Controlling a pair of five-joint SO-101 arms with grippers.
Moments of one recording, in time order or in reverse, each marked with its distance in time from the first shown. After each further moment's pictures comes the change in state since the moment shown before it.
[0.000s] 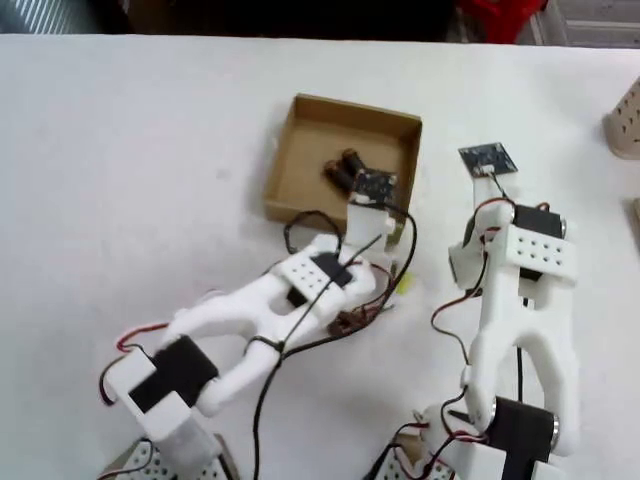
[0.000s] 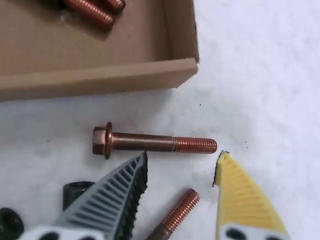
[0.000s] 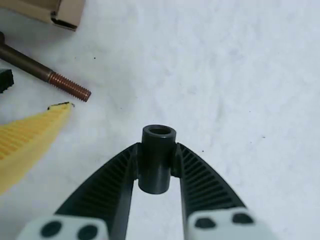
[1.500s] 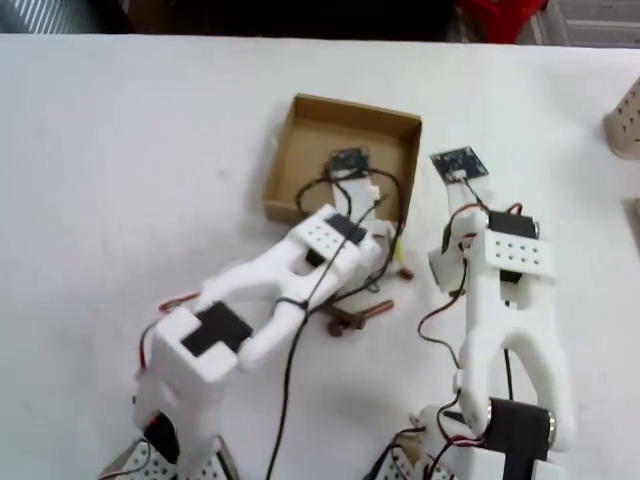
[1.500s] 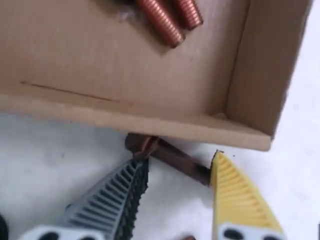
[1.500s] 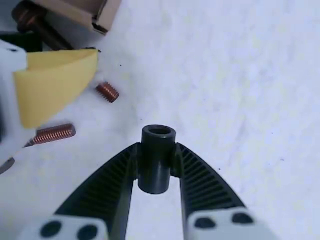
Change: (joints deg) left arm -4.3 18.5 -23.9 17.0 11.5; right arm -4.4 0.0 4.4 -5.0 0.0
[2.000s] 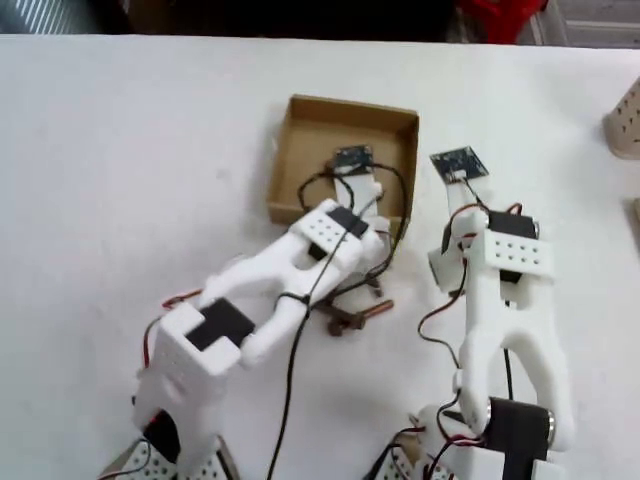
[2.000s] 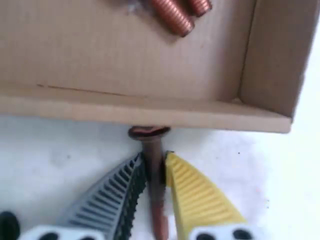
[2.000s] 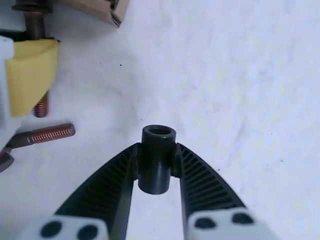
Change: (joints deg) left arm -0.5 1.4 -2.7 3.6 -2.5; right arm 0.0 0.0 0.0 0.0 0.8
